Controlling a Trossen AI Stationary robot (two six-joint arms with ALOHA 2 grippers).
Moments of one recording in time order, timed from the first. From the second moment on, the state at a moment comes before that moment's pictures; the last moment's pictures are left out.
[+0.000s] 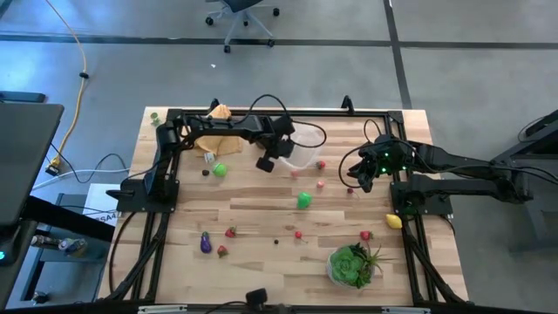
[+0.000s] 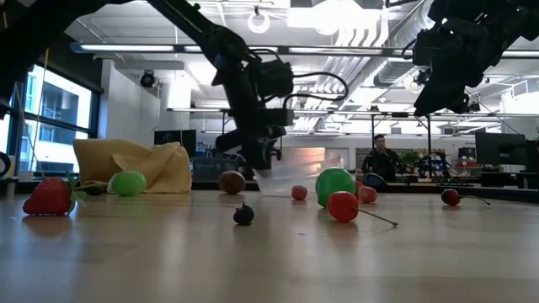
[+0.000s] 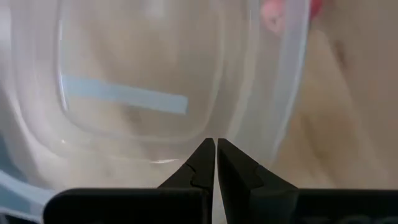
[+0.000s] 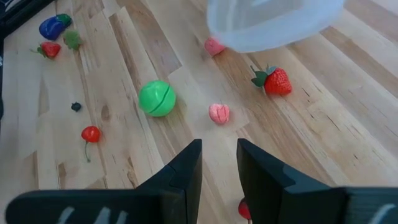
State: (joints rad) left arm 0.49 2.08 1.51 -0.65 0.03 0.84; right arm -0.31 0.71 0.56 -0.61 -0.16 0.34
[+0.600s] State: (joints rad) left arm 0.34 2.08 1.51 -0.80 0.00 0.75; right arm -0.31 0.71 0.56 -0.61 -0.16 0.34
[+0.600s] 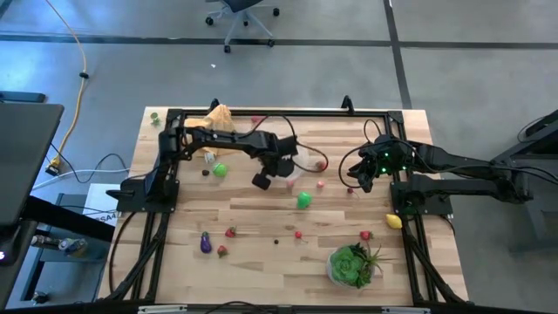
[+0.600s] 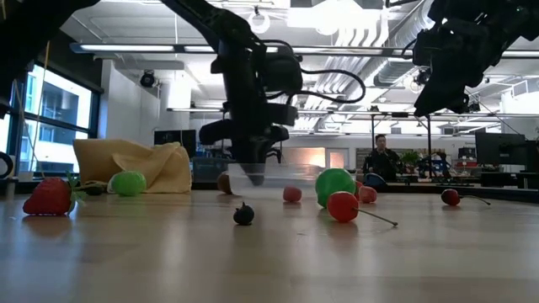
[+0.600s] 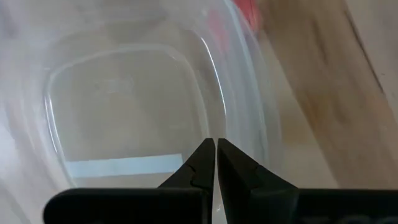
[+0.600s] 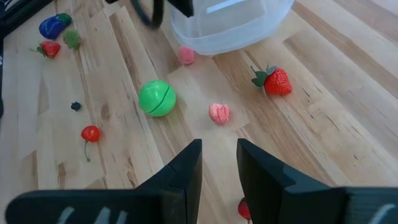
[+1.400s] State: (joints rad) left arm 0.06 2.08 1.51 -0.91 -0.03 0.55; right arm -0.31 0.71 0.56 -0.61 -0.17 0.34
